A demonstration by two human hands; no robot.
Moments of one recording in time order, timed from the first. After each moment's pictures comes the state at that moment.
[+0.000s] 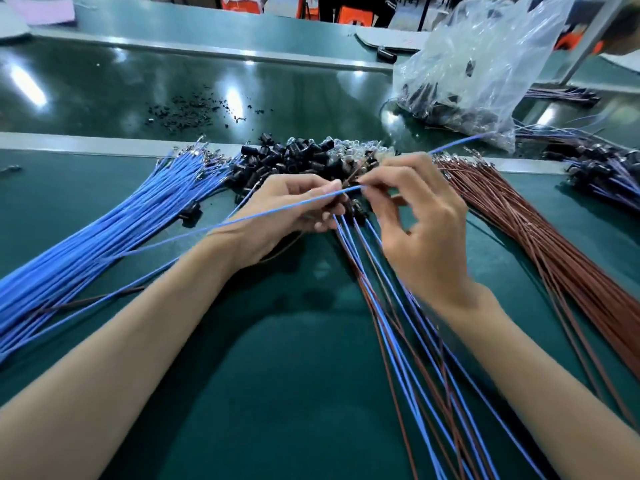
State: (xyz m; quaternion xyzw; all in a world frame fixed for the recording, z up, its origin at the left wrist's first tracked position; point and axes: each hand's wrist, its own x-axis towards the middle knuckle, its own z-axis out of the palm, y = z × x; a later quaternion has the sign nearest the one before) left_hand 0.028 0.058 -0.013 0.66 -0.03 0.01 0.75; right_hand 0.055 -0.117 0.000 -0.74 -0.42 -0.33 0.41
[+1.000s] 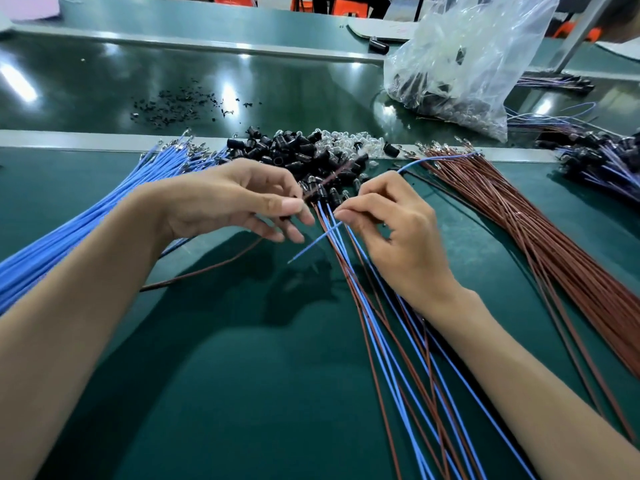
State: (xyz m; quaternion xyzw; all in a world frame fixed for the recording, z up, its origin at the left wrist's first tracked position) left_hand 0.010 0.096 0.016 0.75 -0.09 -0.17 0.64; right_hand 0.057 -0.124 -0.018 -0.77 -0.43 -0.22 0.42
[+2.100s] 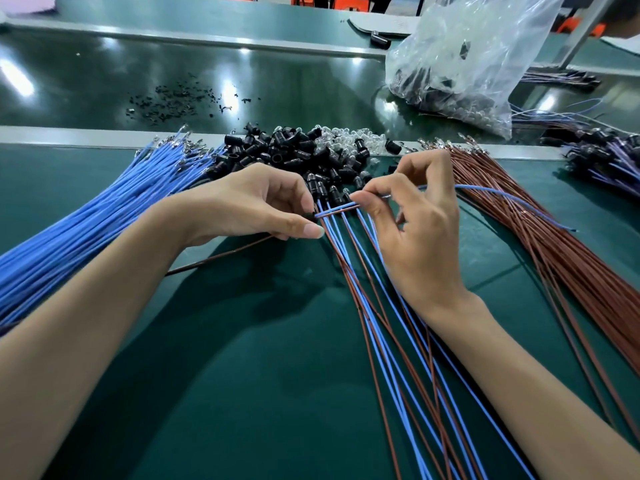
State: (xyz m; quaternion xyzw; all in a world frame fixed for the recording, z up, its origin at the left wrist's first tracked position) left_hand 0.014 0.075 0.012 0.82 -0.03 -0.10 0.57; right_hand 0.055 -0.125 -0.016 -0.79 -0.35 -0.32 0.39
